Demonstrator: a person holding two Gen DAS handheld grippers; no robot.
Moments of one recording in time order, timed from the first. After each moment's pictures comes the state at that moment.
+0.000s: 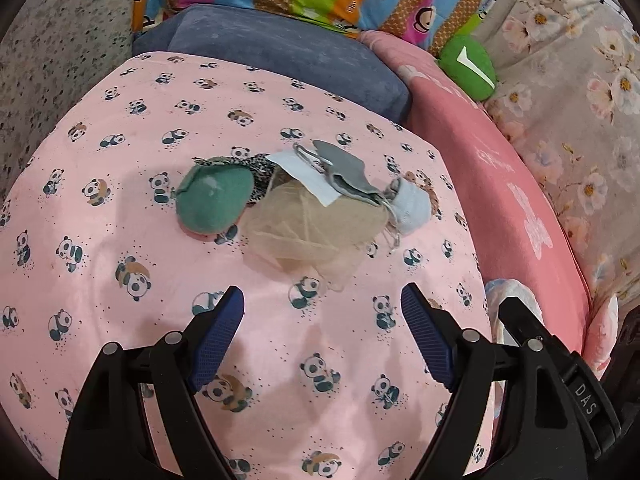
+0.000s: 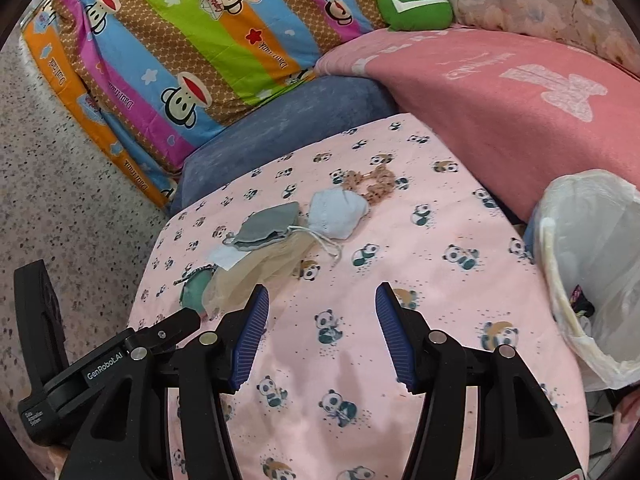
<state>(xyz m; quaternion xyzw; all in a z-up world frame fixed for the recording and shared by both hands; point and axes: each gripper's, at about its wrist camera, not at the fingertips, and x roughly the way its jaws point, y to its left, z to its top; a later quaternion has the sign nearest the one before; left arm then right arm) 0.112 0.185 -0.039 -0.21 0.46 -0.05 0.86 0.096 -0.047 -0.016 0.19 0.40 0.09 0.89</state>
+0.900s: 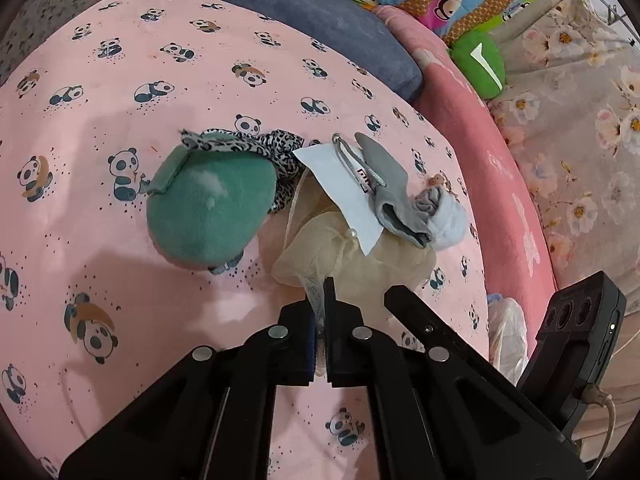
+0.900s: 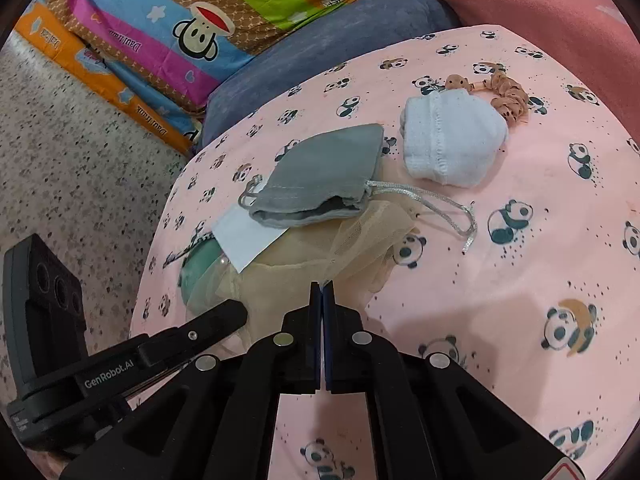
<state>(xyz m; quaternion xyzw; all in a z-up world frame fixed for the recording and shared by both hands) 0.167 0.216 -0.100 -0.28 0.50 -0.10 0.81 0.176 0.031 -0.093 0.21 0.49 0.19 0.83</state>
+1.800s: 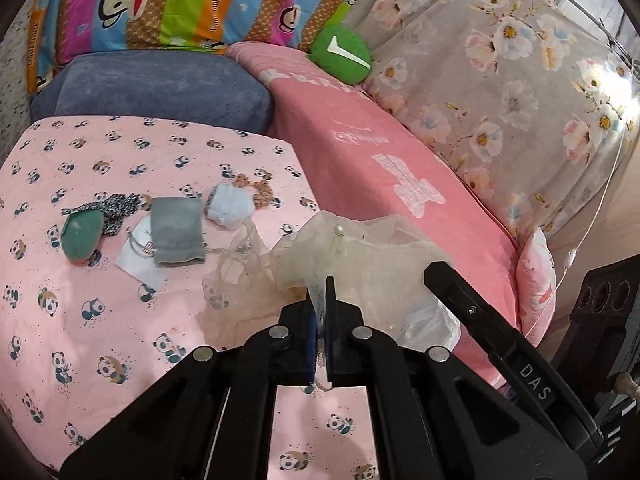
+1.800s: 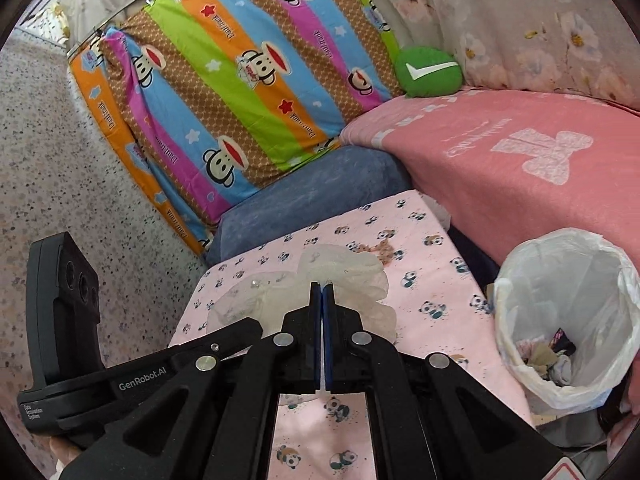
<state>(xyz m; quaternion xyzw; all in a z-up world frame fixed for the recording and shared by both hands) 0.063 0.074 0.052 -0.17 0.41 -0.24 0.86 0.016 -0.120 0.065 0.21 0.28 0.11 0.93</state>
